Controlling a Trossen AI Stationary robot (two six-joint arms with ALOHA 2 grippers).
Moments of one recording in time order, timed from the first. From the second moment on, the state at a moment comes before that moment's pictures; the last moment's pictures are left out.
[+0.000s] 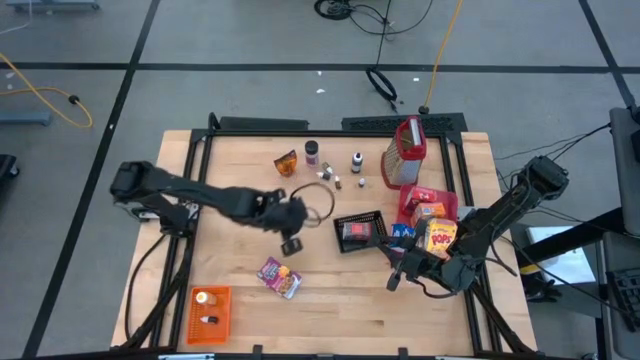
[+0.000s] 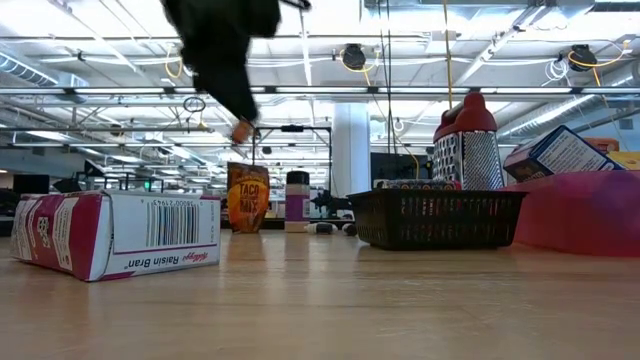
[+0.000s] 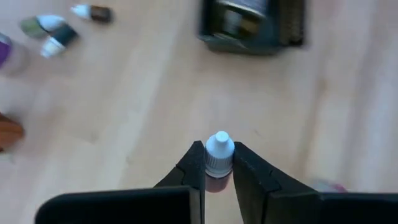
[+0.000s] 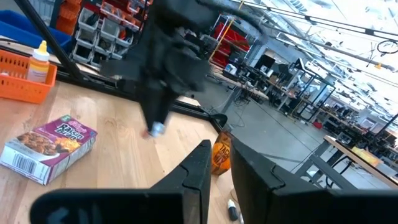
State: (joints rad) left arm -0.17 1.56 1.19 -0.69 -0.21 -0.43; right arm 0.77 1.31 0.66 0.57 1.23 -0.38
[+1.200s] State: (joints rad) left arm -1.10 1.48 1.19 -0.92 -0.25 -1.51; right arm 0.77 1.31 0.66 0.57 1.23 -0.38
